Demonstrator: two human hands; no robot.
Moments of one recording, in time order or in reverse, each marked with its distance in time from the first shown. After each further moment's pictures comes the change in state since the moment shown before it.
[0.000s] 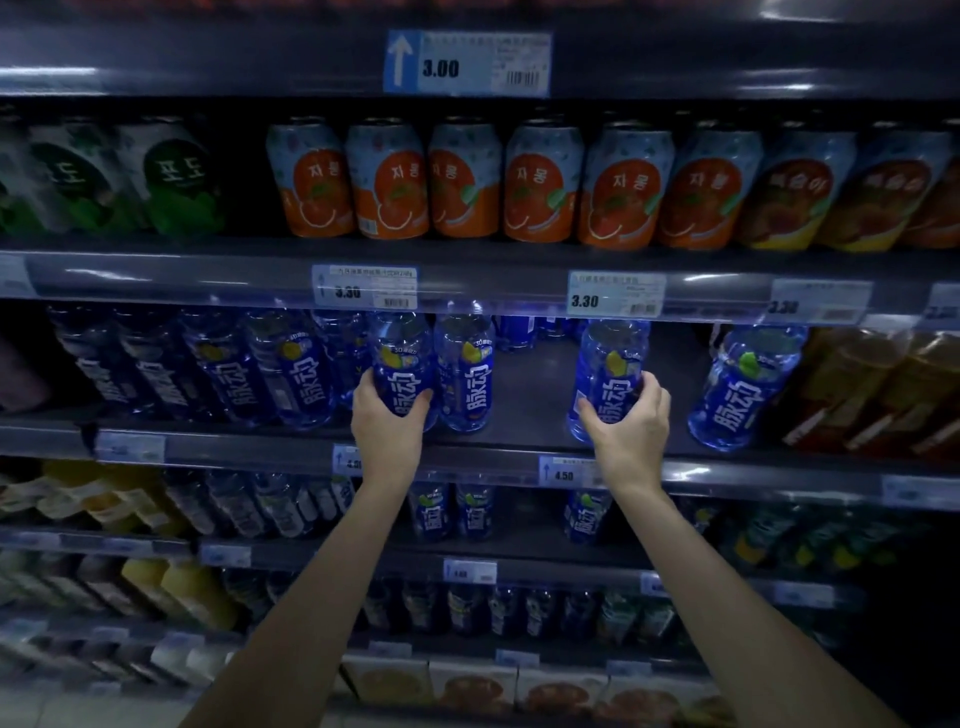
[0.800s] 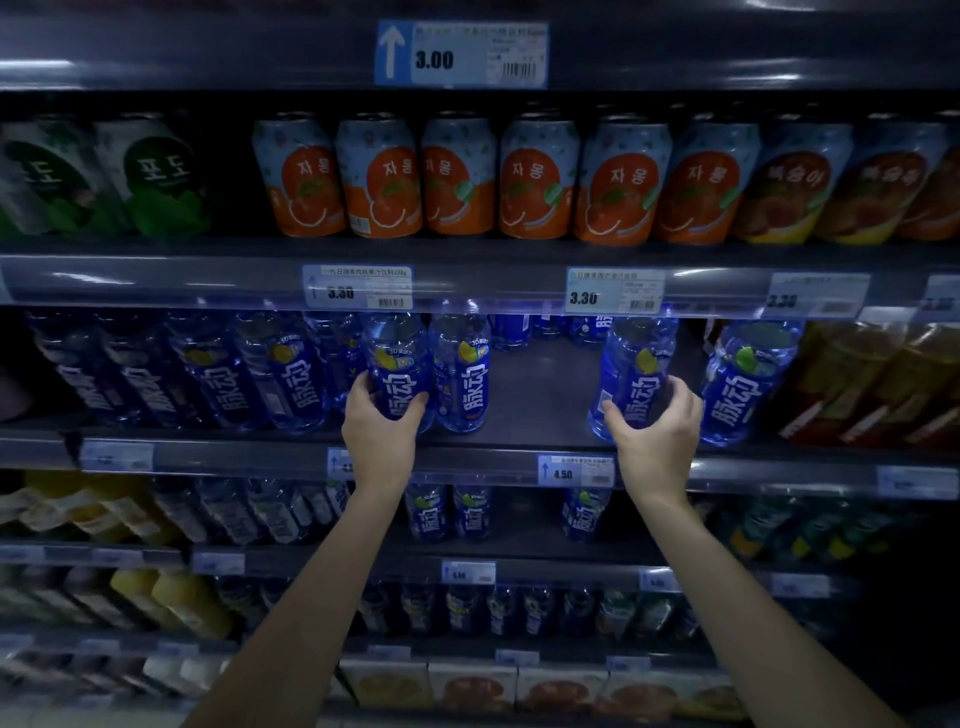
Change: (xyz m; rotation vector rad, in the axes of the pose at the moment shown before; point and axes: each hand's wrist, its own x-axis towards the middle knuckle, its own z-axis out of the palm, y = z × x) left_hand -0.001 -0.004 -0.005 -0.022 0.000 0.034; right_hand -0.002 0.010 -0.020 -0.024 0.133 0.003
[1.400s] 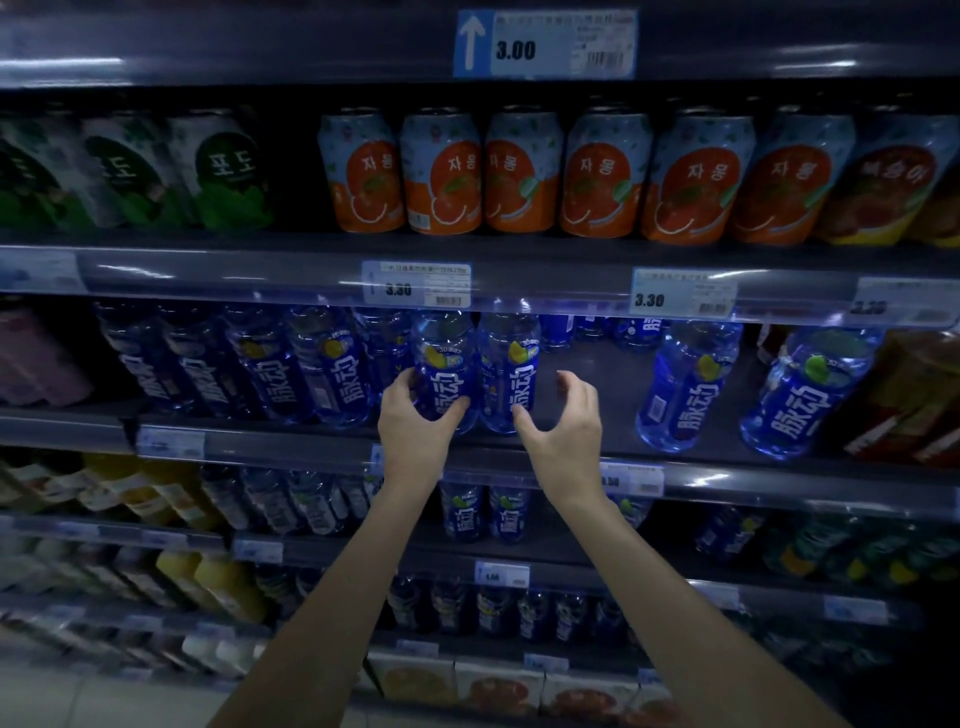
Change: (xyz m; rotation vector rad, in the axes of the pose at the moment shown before) left_hand 0.010 -0.010 -0.014 0.042 -0.081 0.031; right_hand -0.064 -0.070 0.089 0.122 -0.328 -0.147
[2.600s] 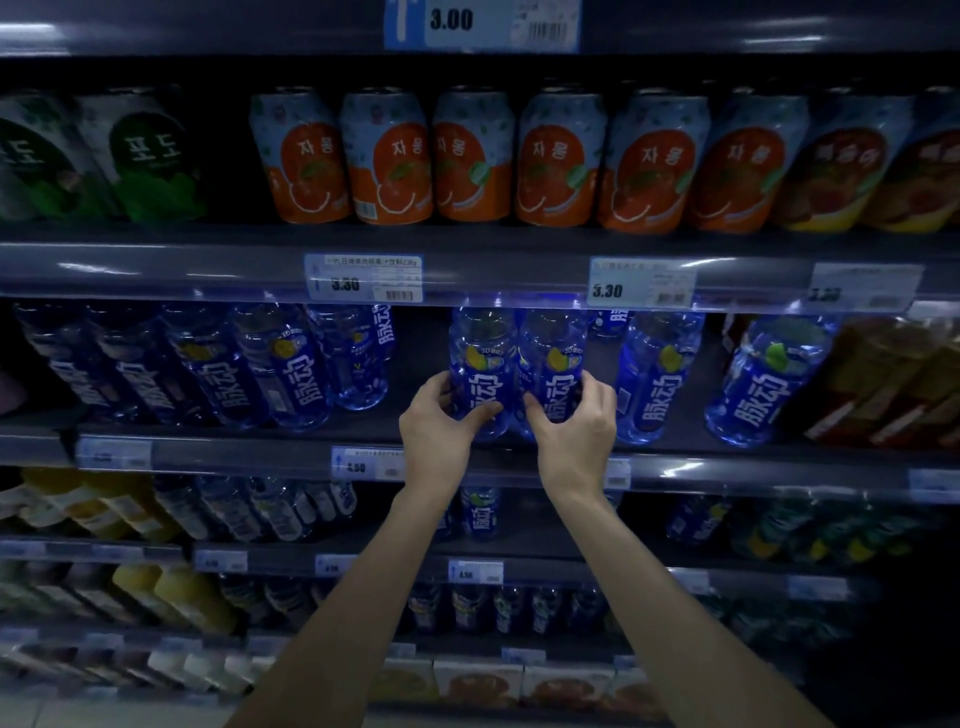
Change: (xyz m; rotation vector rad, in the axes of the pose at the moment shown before) left_hand -0.024 0.025 0.049 -0.145 -0.153 0.067; right_hand 0.009 0.018 -0.028 -0.084 0.224 0.127
